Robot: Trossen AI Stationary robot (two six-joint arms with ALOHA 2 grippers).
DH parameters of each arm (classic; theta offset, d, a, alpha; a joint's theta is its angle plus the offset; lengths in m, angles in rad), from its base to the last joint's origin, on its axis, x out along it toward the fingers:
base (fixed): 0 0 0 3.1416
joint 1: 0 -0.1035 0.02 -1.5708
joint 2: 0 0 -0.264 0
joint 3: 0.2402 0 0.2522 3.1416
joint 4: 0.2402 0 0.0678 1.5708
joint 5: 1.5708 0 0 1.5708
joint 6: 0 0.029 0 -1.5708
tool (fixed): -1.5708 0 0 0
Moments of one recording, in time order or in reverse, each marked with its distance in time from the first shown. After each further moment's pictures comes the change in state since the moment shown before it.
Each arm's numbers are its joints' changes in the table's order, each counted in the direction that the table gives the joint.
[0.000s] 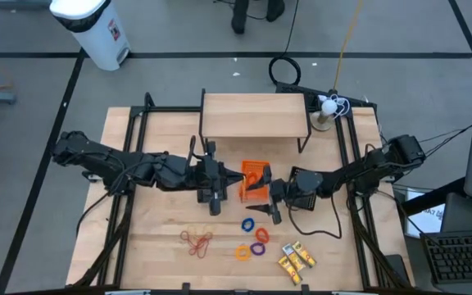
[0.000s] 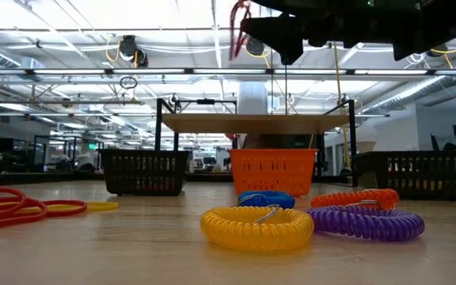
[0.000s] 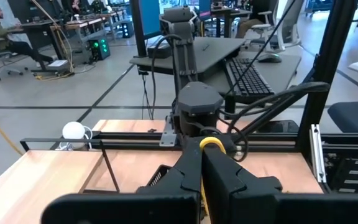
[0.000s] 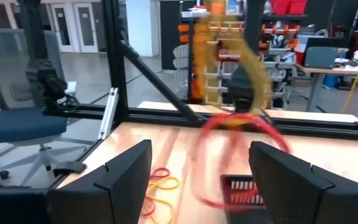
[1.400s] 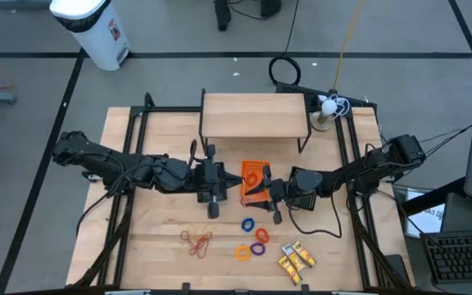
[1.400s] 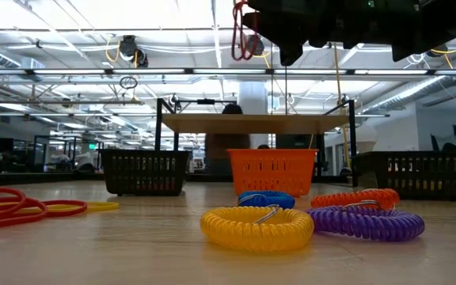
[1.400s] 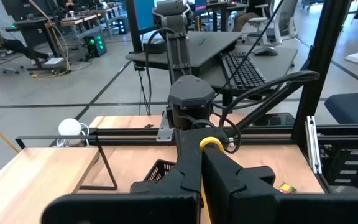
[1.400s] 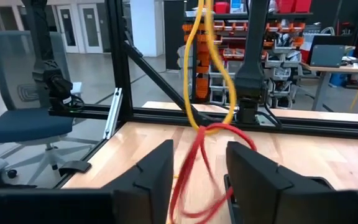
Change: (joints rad) left arm 0.021 0.000 0.000 0.024 0.004 0.004; right arm 0.009 0.000 -0.002 0.005 0.028 0.011
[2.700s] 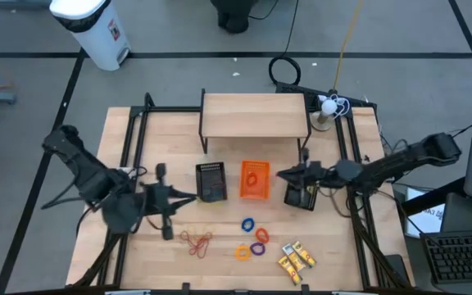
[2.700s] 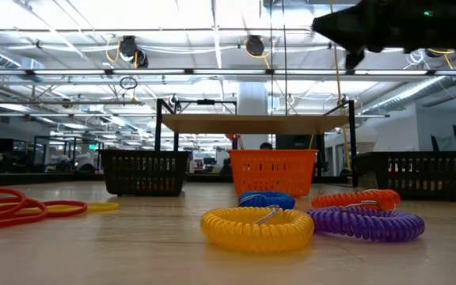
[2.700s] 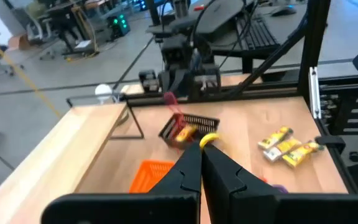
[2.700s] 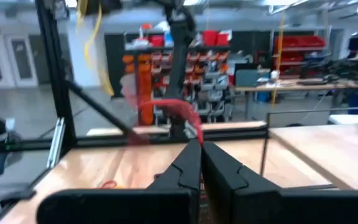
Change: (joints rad) left arm 0.415 0.166 0.000 0.472 0.490 -0.233; right arm 0.014 0.548 -0.362 0.059 -0.266 0.002
